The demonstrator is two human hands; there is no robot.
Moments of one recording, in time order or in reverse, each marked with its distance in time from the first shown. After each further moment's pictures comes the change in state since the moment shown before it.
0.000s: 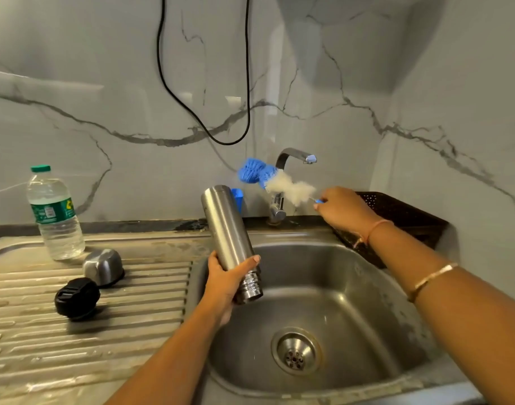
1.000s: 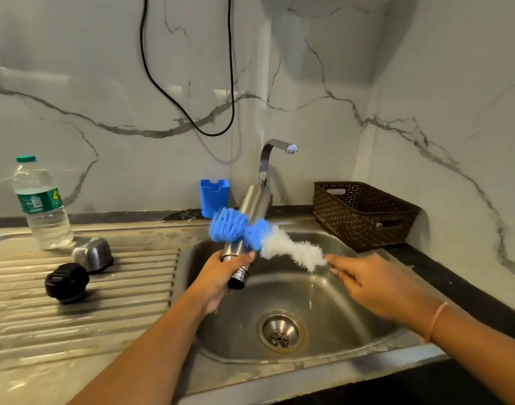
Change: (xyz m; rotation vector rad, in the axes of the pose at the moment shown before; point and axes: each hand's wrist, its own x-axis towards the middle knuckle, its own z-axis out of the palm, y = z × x) left_hand -0.017 -0.002 0.003 0.108 -0.241 -0.078; right_hand -0.142 0.065 0.015 -0.108 -0.140 -0.186
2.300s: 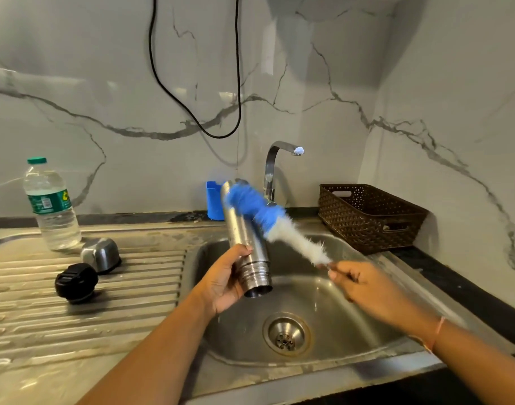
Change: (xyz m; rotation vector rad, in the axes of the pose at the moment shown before) left_hand -0.015 0.012 0.002 -0.384 -0.168 -0.141; right_hand -0.001 -0.020 0.012 0.554 -0.009 0.095
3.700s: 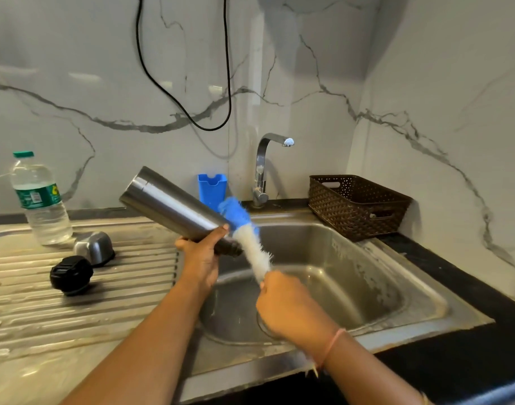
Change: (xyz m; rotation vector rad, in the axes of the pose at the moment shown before) left_hand 0.018 0.007 -0.010 -0.114 0.406 0.472; right_hand -0.010 -0.081 0.087 -0.185 -0.004 0.211
